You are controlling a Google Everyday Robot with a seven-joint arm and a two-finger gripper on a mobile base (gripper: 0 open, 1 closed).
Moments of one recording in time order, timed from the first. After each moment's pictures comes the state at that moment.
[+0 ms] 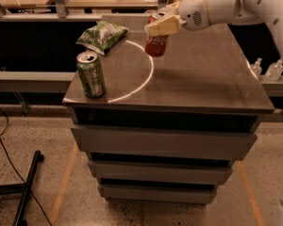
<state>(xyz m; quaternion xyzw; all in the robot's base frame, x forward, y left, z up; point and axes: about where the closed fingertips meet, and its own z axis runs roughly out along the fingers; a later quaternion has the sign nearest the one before) 0.703 -0.050 0.984 -0.49 0.66 0.29 0.48</state>
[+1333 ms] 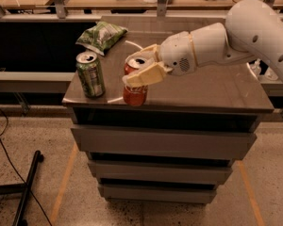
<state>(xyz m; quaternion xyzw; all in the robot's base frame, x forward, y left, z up) 0.546 0.016 0.937 -0.57 0.60 0.37 0.42</state>
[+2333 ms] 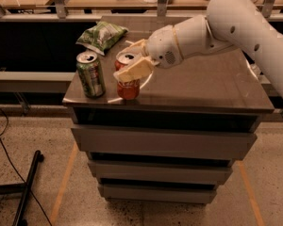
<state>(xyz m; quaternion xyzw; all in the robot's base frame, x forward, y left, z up) 0.574 0.040 0.931 -0.60 0.60 0.34 0.41</state>
